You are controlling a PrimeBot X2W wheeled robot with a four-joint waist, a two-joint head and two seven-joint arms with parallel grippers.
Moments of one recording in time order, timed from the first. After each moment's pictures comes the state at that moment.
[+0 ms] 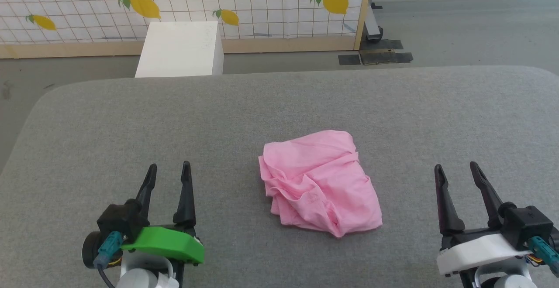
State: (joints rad) left arm -0.06 0.05 -0.03 0.14 -0.23 -0.08 -0.26; right arm 0.03 -0.05 -0.05 0.06 0.10 0.13 -0.22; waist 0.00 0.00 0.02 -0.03
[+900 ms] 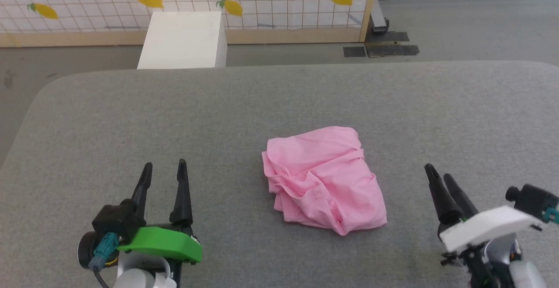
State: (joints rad) left arm -0.05 0.05 -0.02 0.11 -0.23 -0.07 -0.26; right arm -0.04 -0.05 -0.06 0.15 0.70 0.13 0.09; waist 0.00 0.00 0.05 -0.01
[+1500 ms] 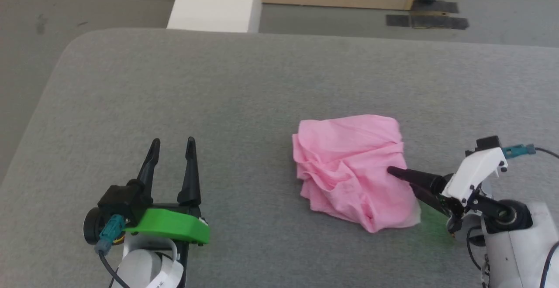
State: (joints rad) left arm -0.12 0.05 -0.06 0.09 -0.22 -0.07 -0.26; right arm -0.43 -0.06 -0.25 0.58 0.94 0.13 0.91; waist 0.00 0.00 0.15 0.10
